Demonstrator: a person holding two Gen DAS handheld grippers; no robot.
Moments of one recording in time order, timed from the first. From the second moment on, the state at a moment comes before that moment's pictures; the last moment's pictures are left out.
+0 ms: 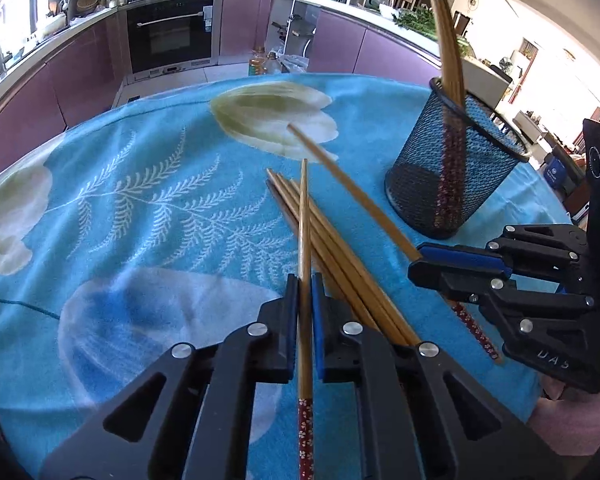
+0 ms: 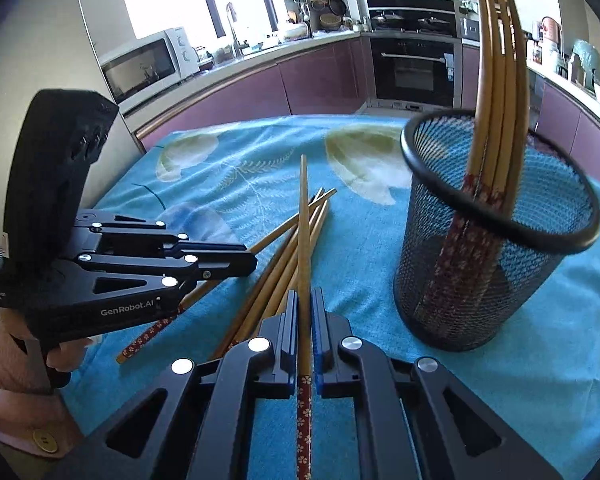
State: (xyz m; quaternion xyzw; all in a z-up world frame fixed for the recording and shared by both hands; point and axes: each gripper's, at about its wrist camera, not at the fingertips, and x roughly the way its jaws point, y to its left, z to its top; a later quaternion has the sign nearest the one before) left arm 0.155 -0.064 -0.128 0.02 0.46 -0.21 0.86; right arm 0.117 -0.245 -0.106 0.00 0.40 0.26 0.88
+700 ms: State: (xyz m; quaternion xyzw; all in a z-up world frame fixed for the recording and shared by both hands) left arm 0.117 -0.051 -0.021 -0.04 0.34 -0.30 0.89; right arm 0.097 -0.296 -0.031 0.03 0.30 0.25 0.92
